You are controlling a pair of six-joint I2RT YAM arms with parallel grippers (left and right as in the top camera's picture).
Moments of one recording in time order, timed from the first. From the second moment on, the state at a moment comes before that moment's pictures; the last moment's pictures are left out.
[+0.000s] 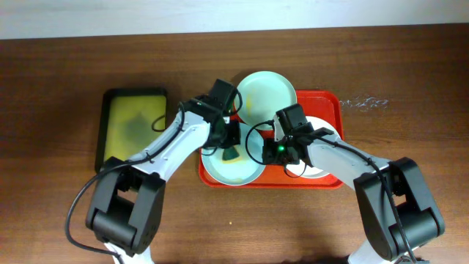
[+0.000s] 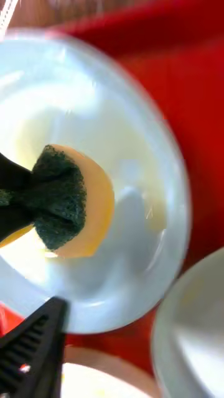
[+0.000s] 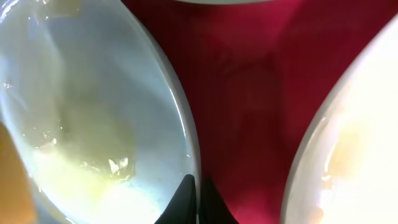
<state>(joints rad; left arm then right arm) -0.49 1.92 1.38 -0.76 0.15 -0.48 0.37 1.79 0.94 -0.35 -0.34 0.42</state>
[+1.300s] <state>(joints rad) 0.03 1.56 1.32 -0.97 -0.10 -0.52 0.89 1.68 1.52 -0.82 1.15 -0.09</state>
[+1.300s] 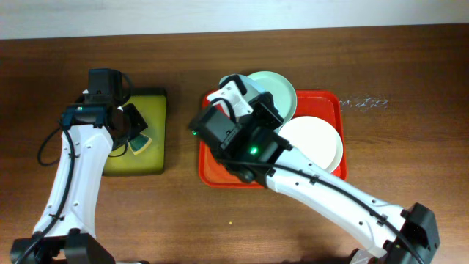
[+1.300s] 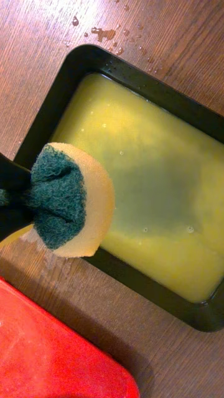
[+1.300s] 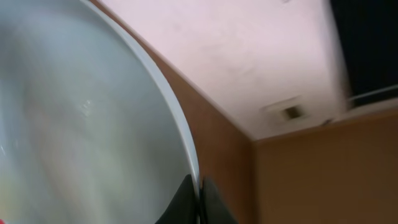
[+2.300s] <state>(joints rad) 0.03 1.56 1.32 -0.98 -0.05 -0.52 0.59 1.60 1.58 -0.91 0.68 0.33</state>
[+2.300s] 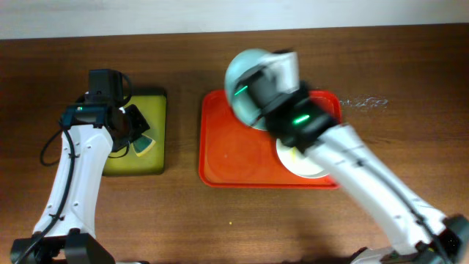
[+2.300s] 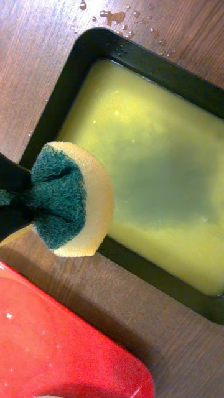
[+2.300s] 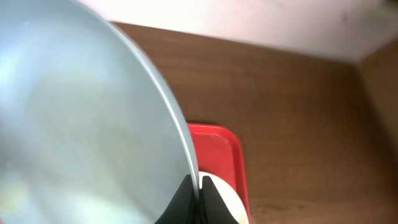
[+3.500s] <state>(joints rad) 0.03 1.56 1.31 -0.96 -0.05 -0.52 0.11 2.09 1.54 -0.59 -0.13 0.05</state>
